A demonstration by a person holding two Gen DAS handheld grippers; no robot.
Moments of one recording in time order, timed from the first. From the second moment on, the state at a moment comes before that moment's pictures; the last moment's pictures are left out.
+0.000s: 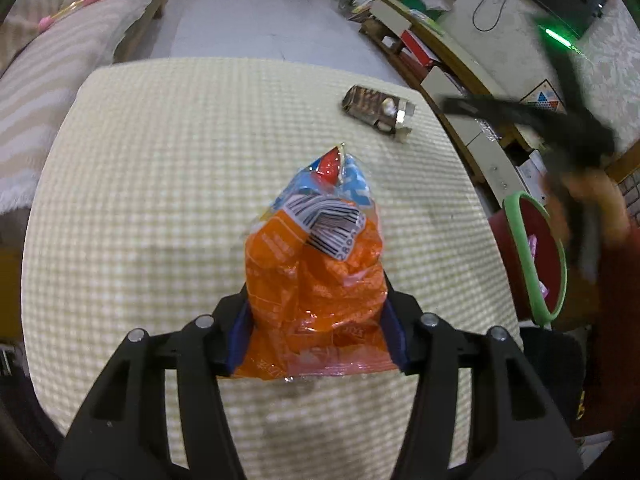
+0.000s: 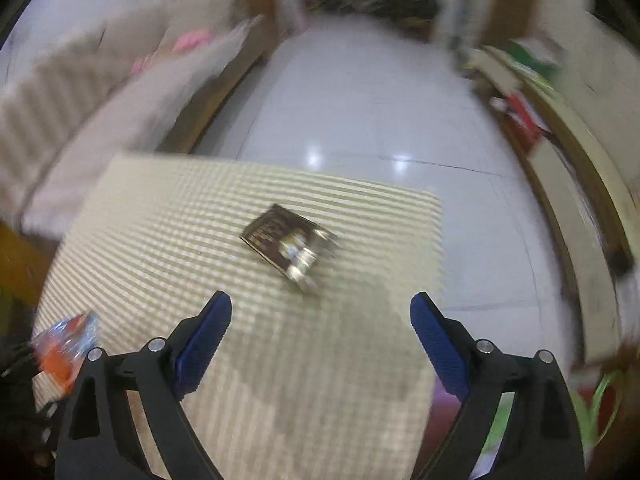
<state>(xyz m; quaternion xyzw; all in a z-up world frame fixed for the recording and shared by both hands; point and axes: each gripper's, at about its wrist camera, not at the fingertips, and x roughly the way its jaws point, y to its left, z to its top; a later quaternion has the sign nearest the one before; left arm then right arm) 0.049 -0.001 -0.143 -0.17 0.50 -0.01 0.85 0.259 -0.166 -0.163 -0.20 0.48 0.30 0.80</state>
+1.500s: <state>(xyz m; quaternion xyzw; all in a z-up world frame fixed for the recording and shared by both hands) 0.011 -0.033 -0.064 -0.12 0.42 -0.03 0.90 0.086 -0.274 -0.100 0.03 0.42 0.20 0.88</state>
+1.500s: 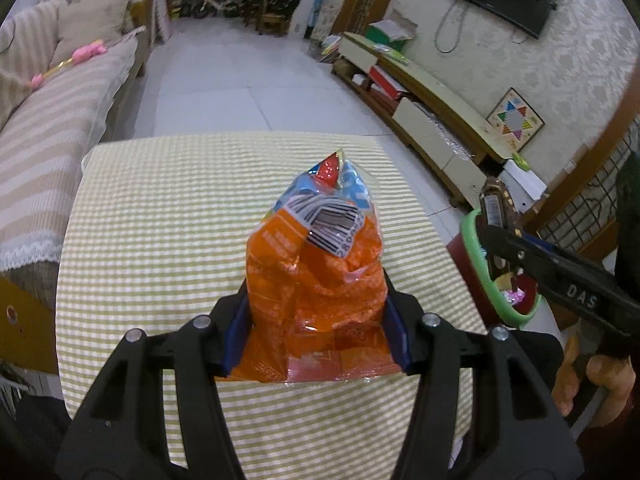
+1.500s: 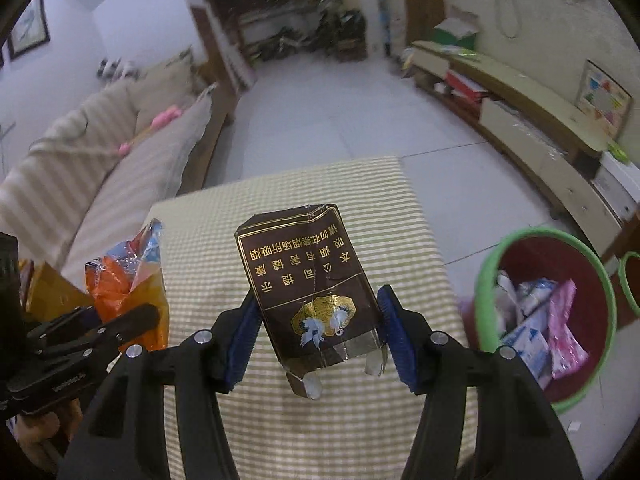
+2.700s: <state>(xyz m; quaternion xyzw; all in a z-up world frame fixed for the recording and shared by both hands) 0.033 -0.090 -0.036 -0.07 0.40 -0.06 0.91 0.082 -0.294 -0.193 0.05 0.55 0.18 0.81</state>
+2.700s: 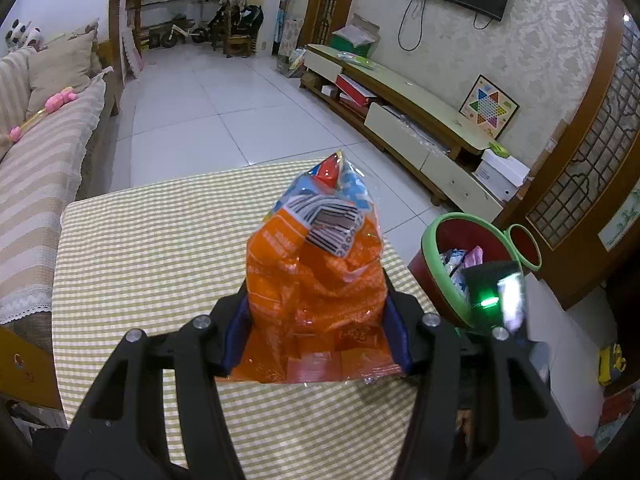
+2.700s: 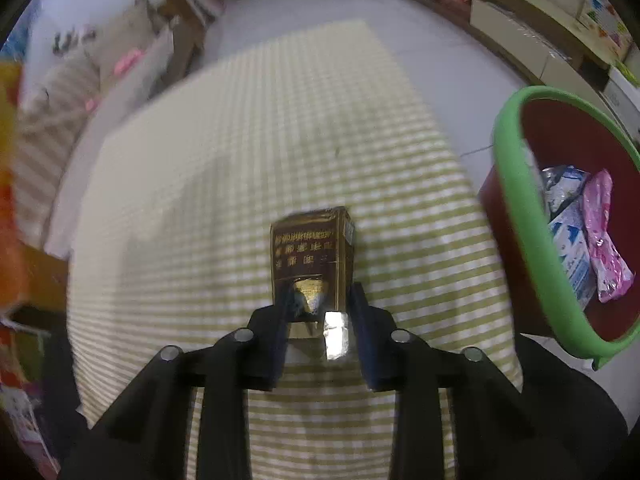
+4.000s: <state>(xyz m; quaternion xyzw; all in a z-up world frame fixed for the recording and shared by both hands) 0.106 -0.217 -0.069 -0.04 0.43 -0.21 0.88 0.069 -0.464 -0.119 0.15 0.47 0.02 0.87</state>
